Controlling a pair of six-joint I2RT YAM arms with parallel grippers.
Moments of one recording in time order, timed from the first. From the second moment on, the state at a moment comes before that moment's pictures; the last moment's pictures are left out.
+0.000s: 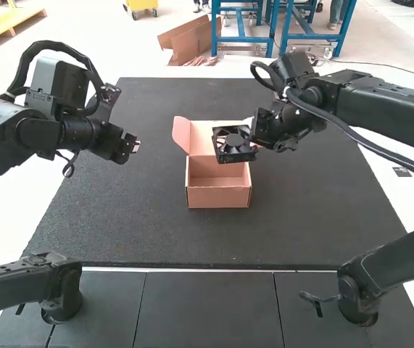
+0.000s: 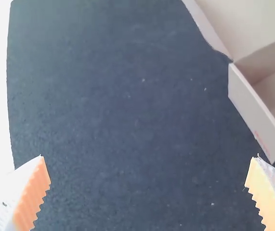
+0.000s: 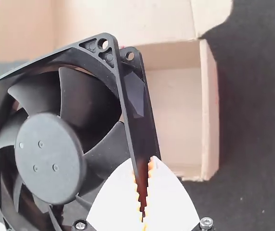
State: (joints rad) left arm -0.38 0.84 0.90 -0.71 -0.16 0.19; right arm 0.59 1.33 1.12 -0.71 -0.05 0.60
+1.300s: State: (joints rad) left arm -0.38 0.84 0.88 -0.69 -0.16 0.19; right arm 0.73 1.59 1.07 -0.44 0.14 0.89
